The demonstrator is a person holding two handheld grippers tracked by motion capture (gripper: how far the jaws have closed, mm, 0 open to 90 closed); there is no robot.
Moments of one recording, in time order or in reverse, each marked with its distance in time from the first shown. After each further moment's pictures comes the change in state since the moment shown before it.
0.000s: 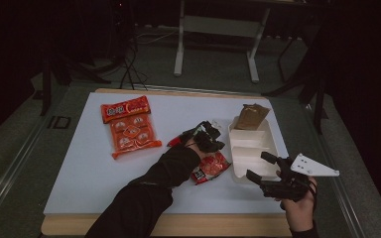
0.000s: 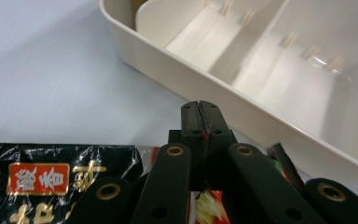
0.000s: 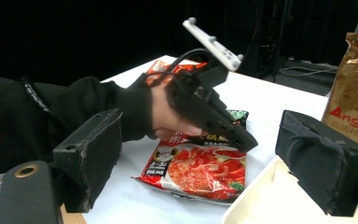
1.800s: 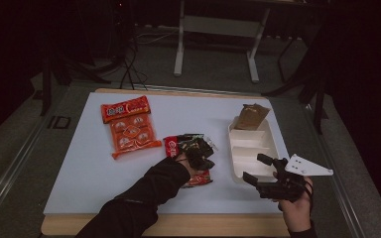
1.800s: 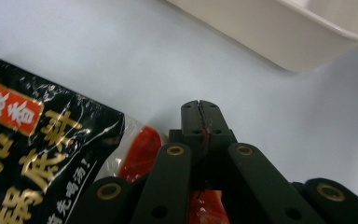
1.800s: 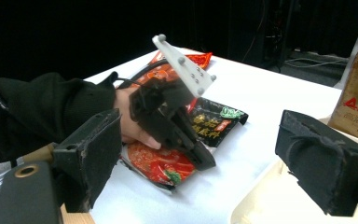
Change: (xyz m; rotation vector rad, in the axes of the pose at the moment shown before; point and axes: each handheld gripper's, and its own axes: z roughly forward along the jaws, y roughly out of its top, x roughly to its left) left arm -0.027 -0.045 -0.023 0.161 -0.019 0.030; right arm 0.003 -0.004 0.007 0.040 0.013 -0.002
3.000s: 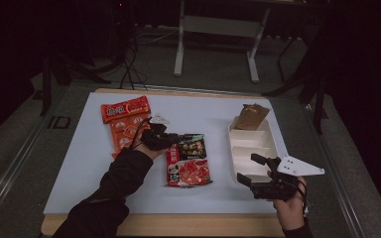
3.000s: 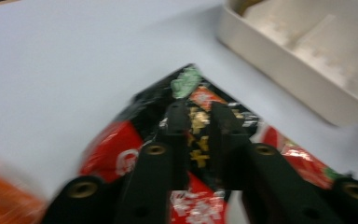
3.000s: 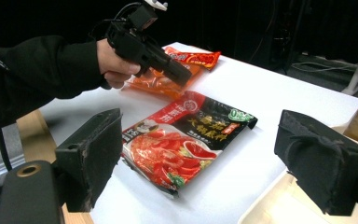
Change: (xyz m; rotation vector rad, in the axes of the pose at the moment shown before) left arm 0.085 -0.058 -0.097 -0.325 0.125 -0.246; right arm 0.005 -0.001 0.013 0.011 0.024 -0.047
